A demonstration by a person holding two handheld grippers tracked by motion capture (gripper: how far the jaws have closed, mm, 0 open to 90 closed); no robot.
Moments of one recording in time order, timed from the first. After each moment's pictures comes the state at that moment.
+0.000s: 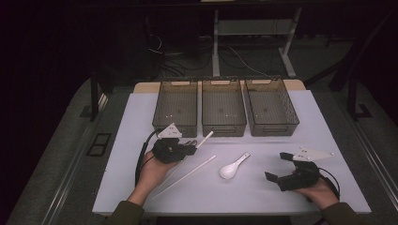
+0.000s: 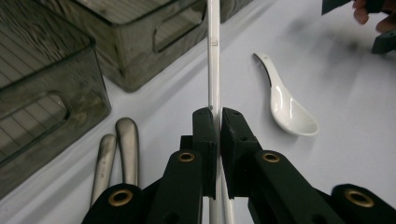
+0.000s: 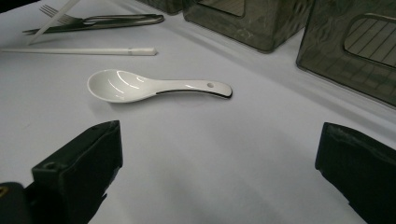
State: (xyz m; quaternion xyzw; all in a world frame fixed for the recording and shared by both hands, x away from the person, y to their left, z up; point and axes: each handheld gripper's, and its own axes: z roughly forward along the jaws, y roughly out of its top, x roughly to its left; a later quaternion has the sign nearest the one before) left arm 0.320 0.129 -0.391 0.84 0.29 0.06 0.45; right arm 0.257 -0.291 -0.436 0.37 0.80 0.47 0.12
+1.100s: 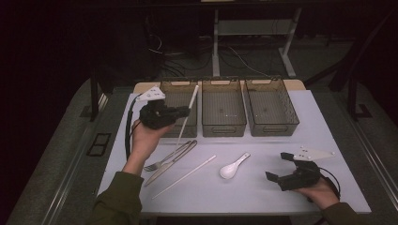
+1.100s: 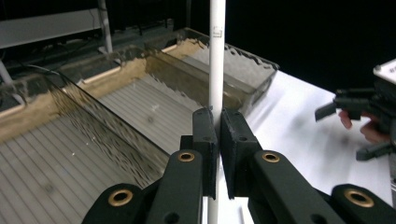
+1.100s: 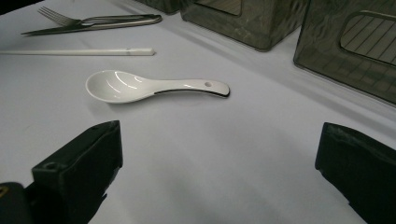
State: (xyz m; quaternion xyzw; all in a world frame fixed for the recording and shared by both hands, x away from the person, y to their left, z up) left arm 0.368 0.147 -0.304 0.79 0.29 0.11 0.53; right arm 0.257 -0.292 -0.436 0.37 0.80 0.46 0.12
